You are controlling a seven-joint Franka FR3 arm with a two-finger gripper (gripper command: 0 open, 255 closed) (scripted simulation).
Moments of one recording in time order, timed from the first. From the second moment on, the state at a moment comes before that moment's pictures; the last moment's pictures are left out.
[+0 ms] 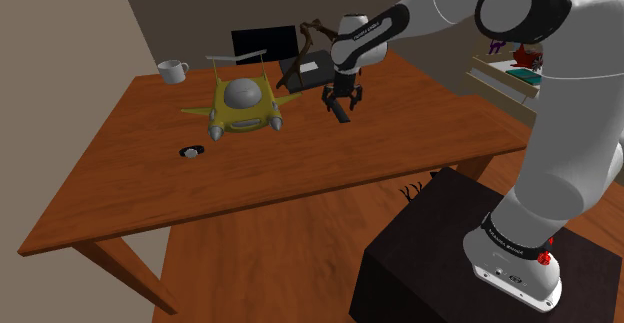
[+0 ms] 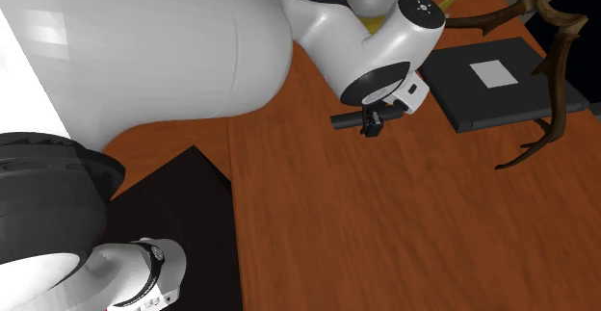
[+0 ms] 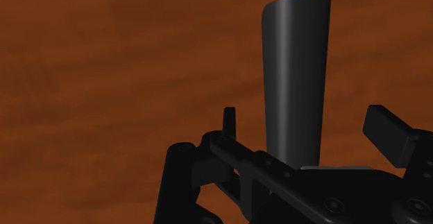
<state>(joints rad) -0.14 0.39 0.03 -1.85 0.09 2.26 0.40</state>
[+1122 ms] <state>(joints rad) -0.14 0.39 0.03 -1.85 0.09 2.26 0.40</state>
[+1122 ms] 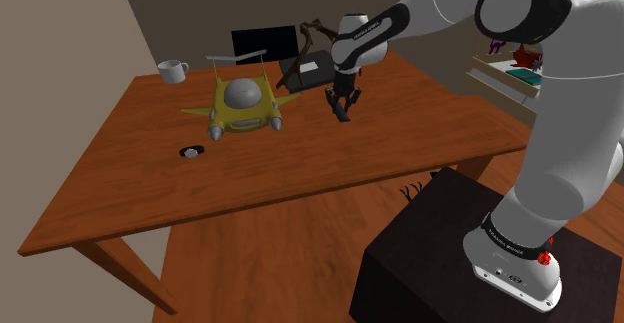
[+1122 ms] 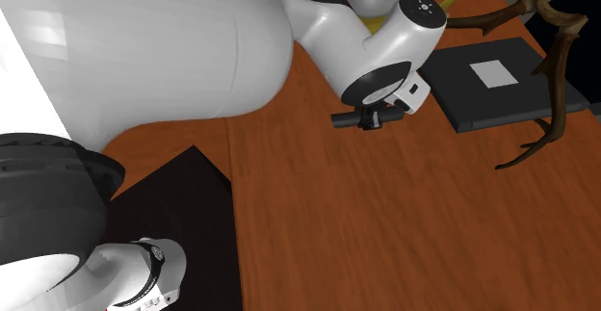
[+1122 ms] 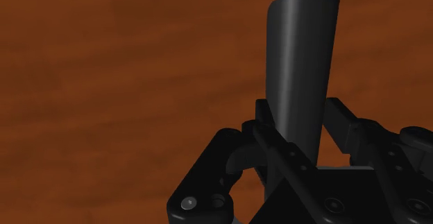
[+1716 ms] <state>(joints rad) -0.14 0.33 0.03 -1.81 0.08 2.17 0.41</state>
